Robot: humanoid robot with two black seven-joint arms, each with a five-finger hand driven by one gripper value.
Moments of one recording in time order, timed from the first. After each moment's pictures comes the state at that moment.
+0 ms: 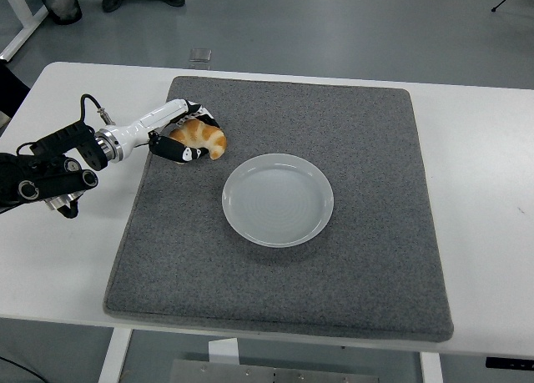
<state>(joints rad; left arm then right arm) -1.08 0.58 0.21 -1.02 0.66 0.29 -0.45 0.05 0.00 0.00 0.17 0.06 0.07 -0.03</state>
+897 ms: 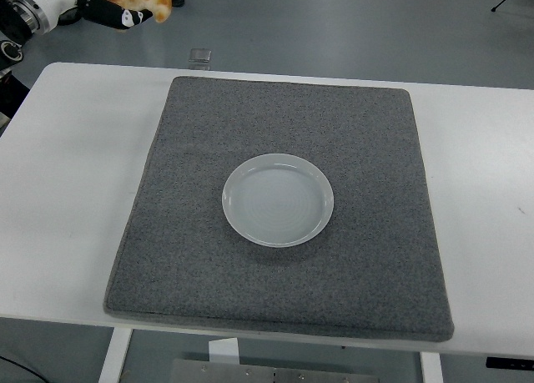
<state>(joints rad) -1.40 0.70 0.13 -0.90 0.66 0.15 -0.43 0.05 0.00 0.00 0.17 0.06 0.07 -0.03</state>
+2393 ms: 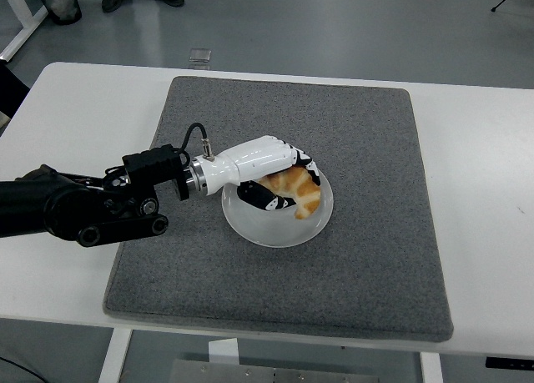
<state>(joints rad) -1.07 0.40 0.14 -1.19 1.25 0.43 -0.39 0.05 0.00 0.00 0.17 0.06 0.07 -0.03</state>
